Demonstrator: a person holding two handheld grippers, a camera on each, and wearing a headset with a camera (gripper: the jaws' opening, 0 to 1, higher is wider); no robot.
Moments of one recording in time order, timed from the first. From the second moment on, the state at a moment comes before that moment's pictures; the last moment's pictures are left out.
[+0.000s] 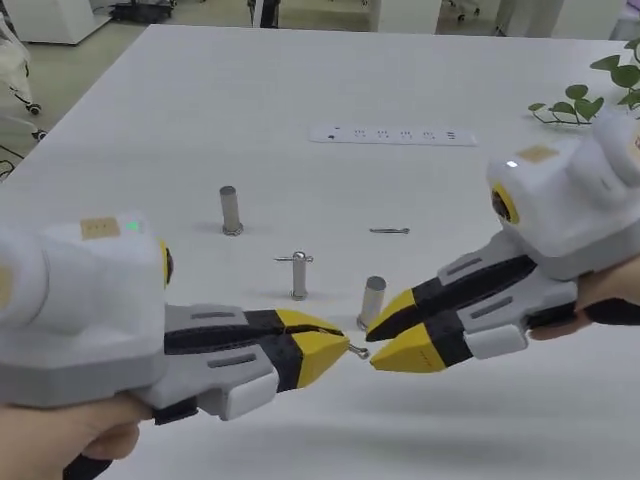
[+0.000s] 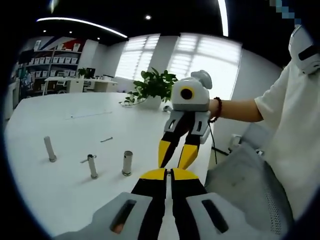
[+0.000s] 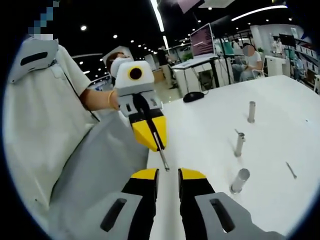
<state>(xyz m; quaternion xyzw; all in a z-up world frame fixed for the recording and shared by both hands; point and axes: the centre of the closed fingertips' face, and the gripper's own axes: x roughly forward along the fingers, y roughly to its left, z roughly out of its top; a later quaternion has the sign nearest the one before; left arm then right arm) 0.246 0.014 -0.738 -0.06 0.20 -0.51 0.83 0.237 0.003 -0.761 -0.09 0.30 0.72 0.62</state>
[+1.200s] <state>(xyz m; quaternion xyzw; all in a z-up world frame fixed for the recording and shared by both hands) 0.239 0.003 -0.731 -0.05 0.18 -0.54 0.82 0.221 0.006 -0.754 -0.12 0.27 0.76 0.58</state>
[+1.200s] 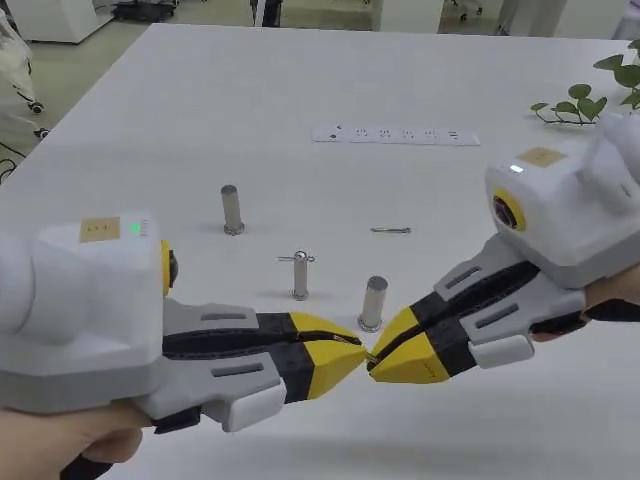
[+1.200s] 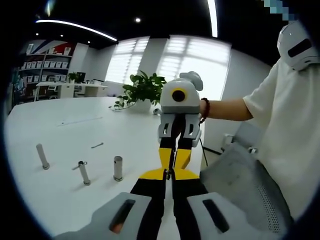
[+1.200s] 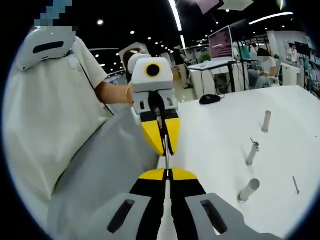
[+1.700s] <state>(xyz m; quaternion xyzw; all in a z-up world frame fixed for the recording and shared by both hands) 0.251 0.001 -0.740 -0.04 0.17 -0.51 0.84 0.250 -0.011 -0.769 -0.21 0.29 0.72 0.59</state>
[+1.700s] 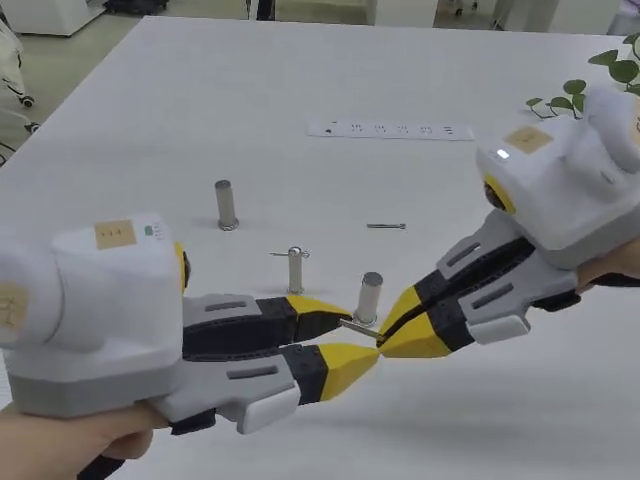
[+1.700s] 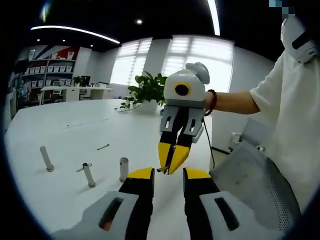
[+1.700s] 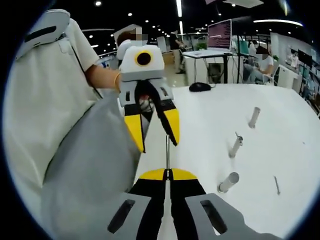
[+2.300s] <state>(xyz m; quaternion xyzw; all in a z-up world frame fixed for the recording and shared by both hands) 0.289 0.015 -0.757 -0.01 0.18 -0.42 0.89 0.283 -0.039 -0.793 -0.27 0.32 0.67 0.61</state>
